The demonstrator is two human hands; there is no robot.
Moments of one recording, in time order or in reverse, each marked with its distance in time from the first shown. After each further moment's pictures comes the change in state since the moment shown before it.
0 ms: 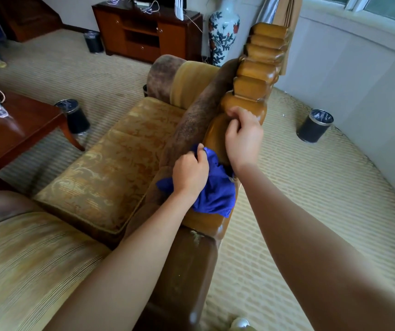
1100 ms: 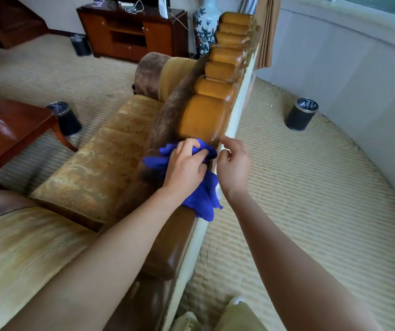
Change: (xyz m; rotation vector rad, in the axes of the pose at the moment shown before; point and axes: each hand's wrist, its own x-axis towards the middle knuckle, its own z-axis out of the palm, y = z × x) left_hand -0.060 -0.013 0.008 0.281 -0.048 0.666; right_hand -0.099 0.014 -0.068 0.135 -0.100 0.296
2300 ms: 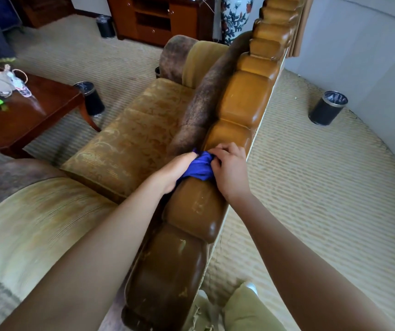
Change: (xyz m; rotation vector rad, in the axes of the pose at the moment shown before) left_hand -0.068 -0.058 -0.047 -0.986 -0.404 -0.965; right_hand -0.076 -0.009 0.047 -0.389 -0.336 -0.256
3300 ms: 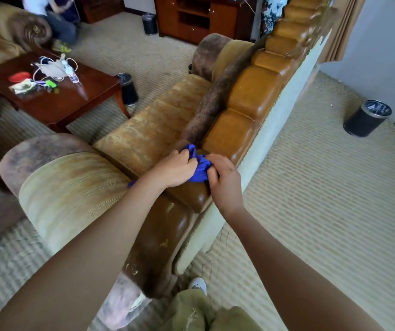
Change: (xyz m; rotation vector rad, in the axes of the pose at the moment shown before) left_hand -0.078 -0.006 0.022 0.892 0.262 -0.002; right_hand -0.070 0.001 -0.023 0.387 -0.119 -0.096
